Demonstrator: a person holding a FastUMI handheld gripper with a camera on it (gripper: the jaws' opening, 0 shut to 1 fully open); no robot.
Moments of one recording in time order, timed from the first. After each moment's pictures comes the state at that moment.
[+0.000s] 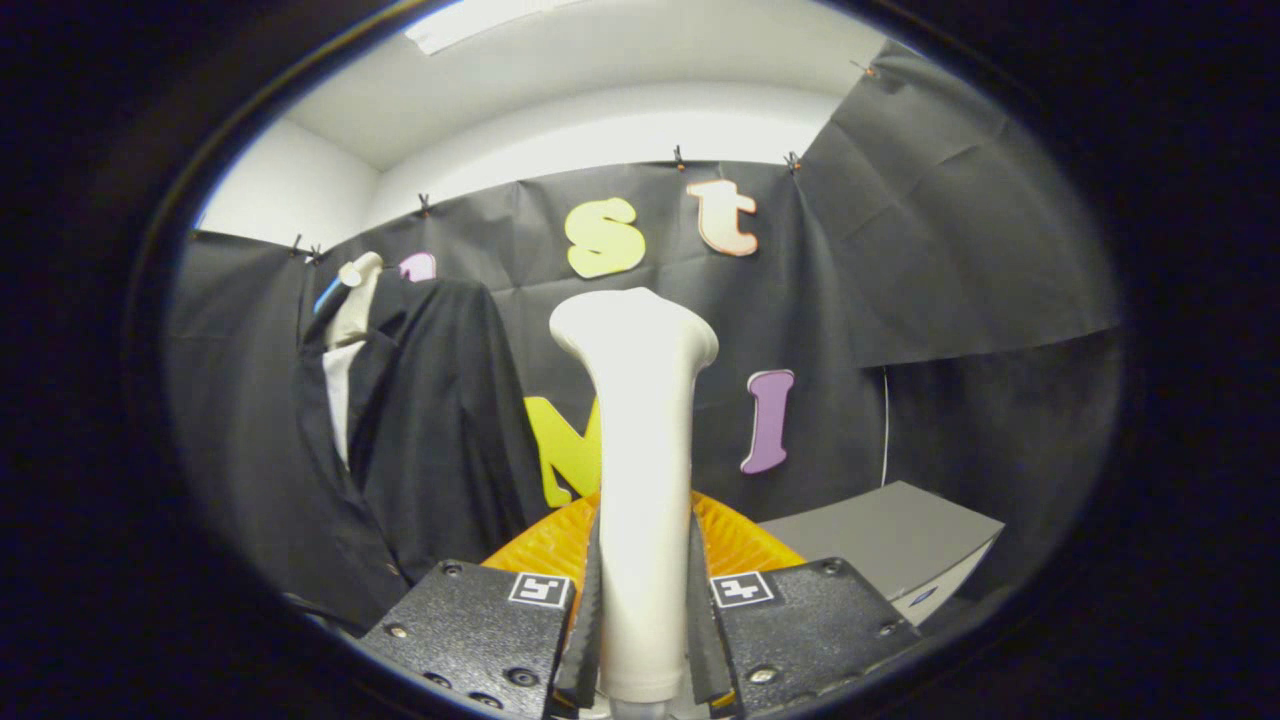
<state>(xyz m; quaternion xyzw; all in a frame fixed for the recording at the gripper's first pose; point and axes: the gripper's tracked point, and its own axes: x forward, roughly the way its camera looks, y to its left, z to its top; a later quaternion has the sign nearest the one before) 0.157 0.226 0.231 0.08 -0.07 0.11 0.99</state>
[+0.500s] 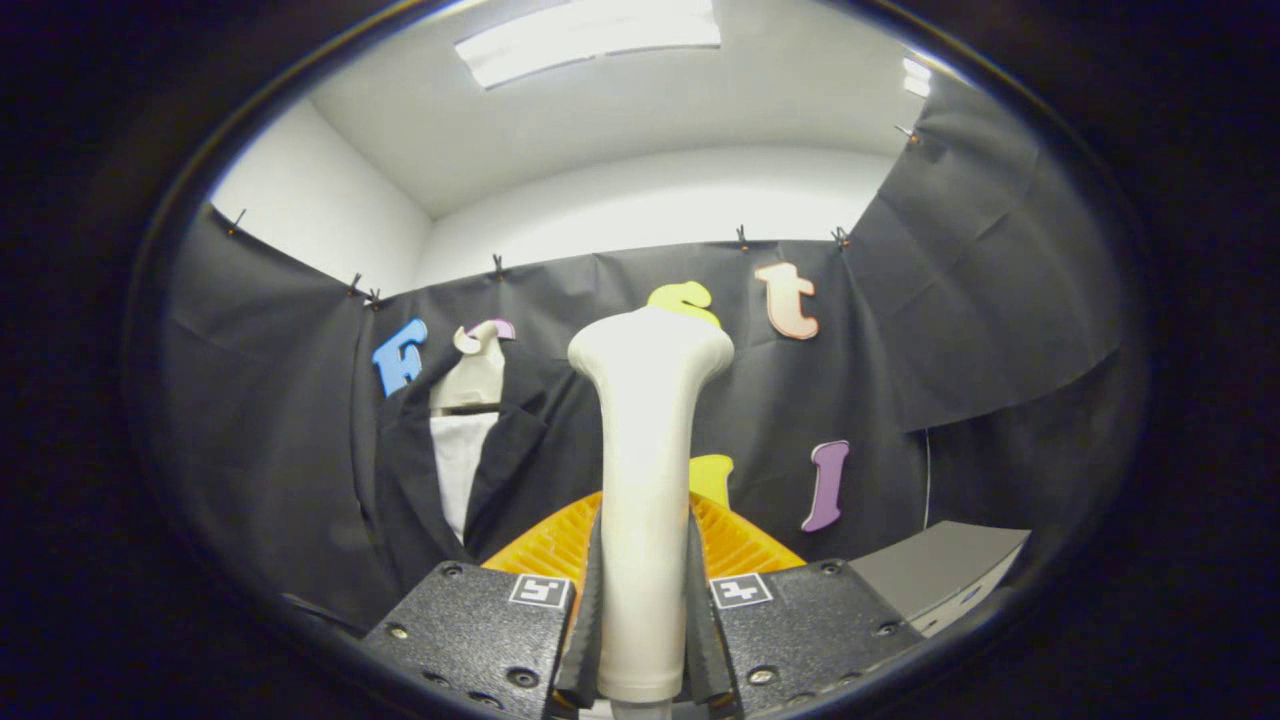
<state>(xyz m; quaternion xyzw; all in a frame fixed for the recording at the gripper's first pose) 0.092 0.354 0.283 0.07 -0.17 0.16 0.97</state>
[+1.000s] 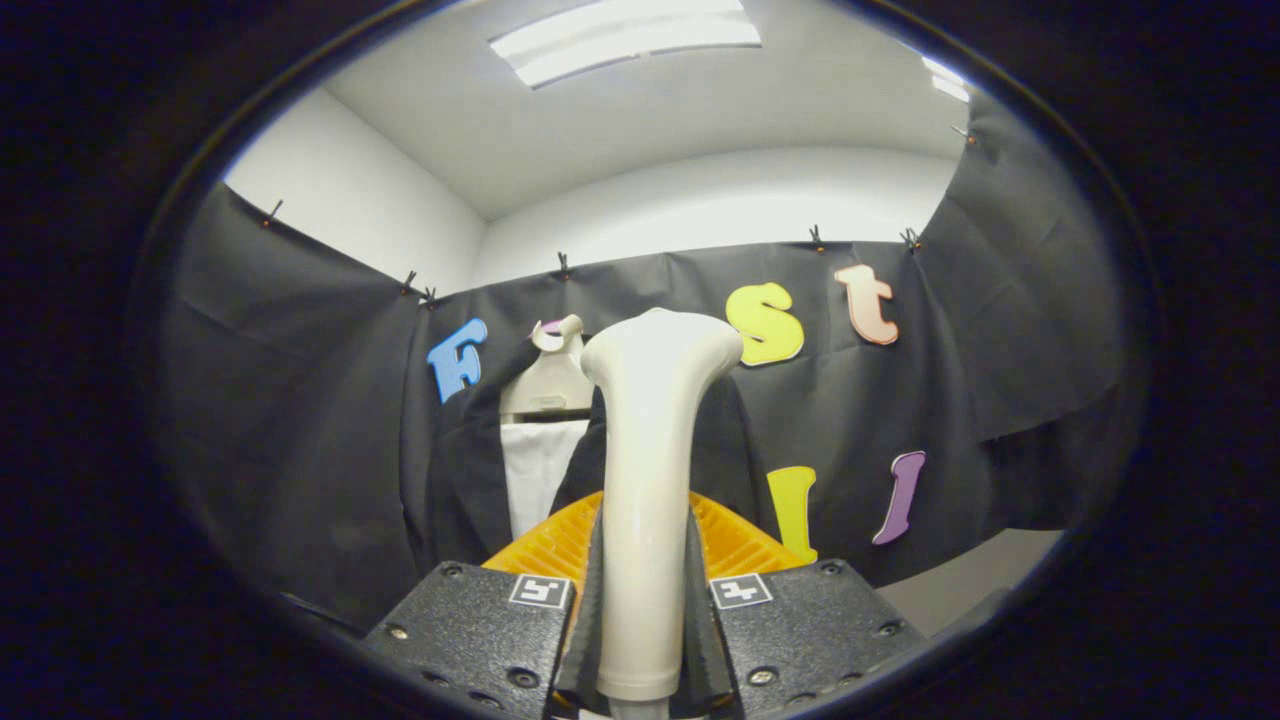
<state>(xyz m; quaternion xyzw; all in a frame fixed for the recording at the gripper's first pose) 0.118 0.442 0.288 0.05 -0.17 0.22 0.96</state>
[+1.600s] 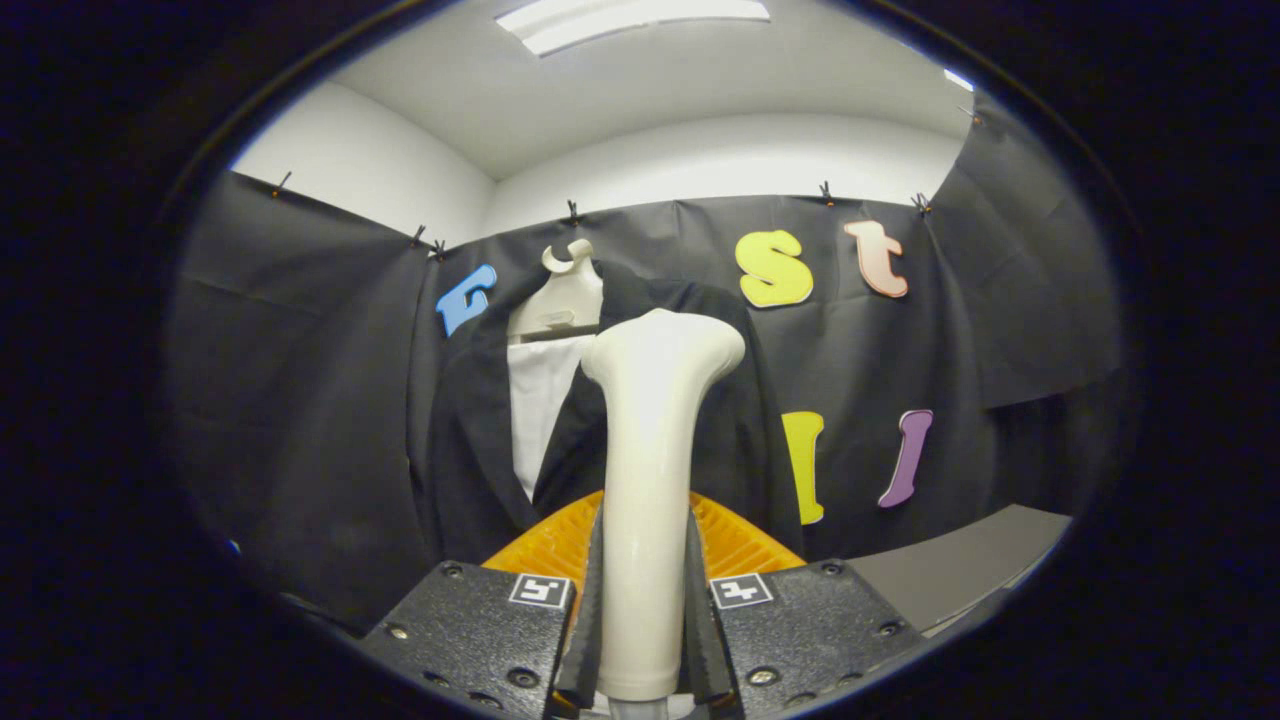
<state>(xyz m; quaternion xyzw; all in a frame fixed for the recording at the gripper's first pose) 0.124 0.442 0.219 0.03 -0.11 0.23 0.97</state>
